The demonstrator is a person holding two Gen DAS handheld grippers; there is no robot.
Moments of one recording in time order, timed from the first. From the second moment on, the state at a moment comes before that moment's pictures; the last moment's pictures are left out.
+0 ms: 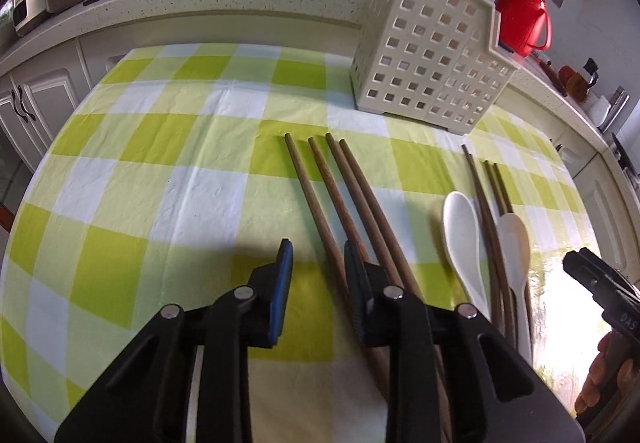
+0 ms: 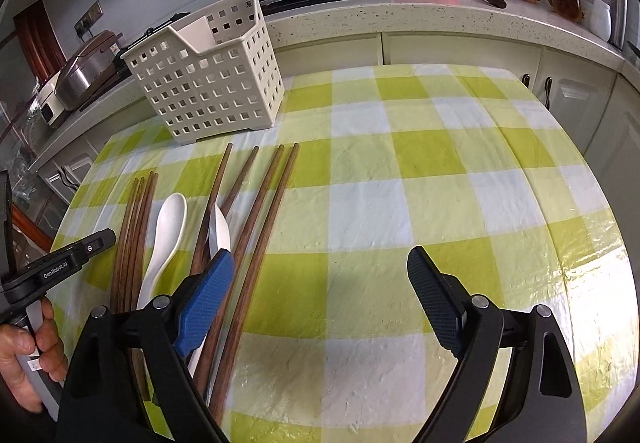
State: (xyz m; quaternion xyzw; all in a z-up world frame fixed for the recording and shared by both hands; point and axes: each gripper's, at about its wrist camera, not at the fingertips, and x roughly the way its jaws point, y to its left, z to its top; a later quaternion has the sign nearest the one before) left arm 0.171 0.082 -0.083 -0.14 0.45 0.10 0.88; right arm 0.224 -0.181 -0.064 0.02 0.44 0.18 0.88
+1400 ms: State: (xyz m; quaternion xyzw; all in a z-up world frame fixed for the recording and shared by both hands) left arm 0.179 0.089 -0.084 -0.06 0.45 0.13 0.88; right arm 0.251 -0.131 -0.083 -0.05 0.47 0.16 0.87
